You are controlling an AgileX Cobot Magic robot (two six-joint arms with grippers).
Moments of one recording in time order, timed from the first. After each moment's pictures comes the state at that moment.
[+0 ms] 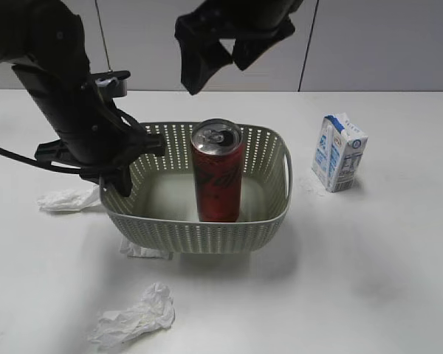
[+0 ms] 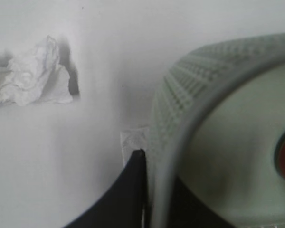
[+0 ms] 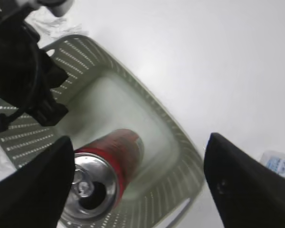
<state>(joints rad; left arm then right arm) -0.50 1.84 -1.25 -0.23 0.86 -0.28 0.65 1.91 -1.90 0.10 1.17 -0.10</state>
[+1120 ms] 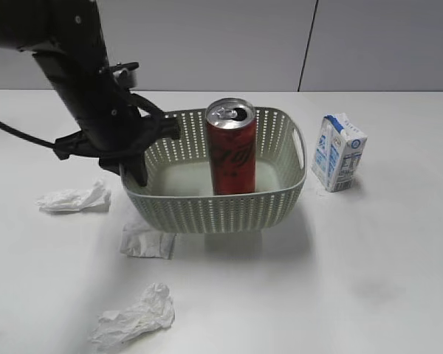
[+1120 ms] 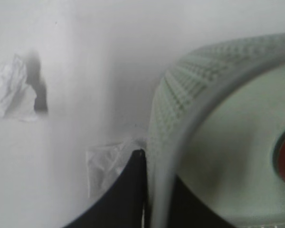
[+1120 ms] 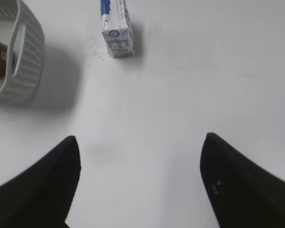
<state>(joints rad) -0.50 1.94 -1.43 -0.29 0.95 -0.34 0.12 1.09 -1.14 0.06 1.10 -0.07</state>
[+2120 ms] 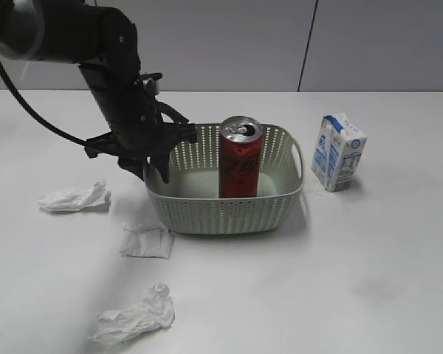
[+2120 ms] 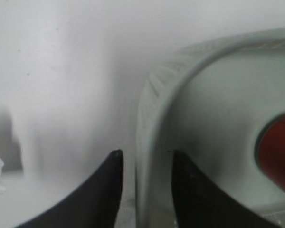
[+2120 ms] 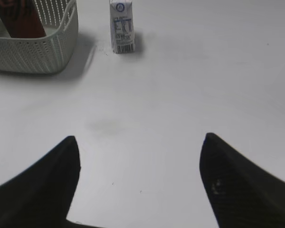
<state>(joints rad) -0.50 2.11 -1.55 -0.26 0.92 -0.33 0.12 0.04 -0.45 0.07 1.02 -0.06</state>
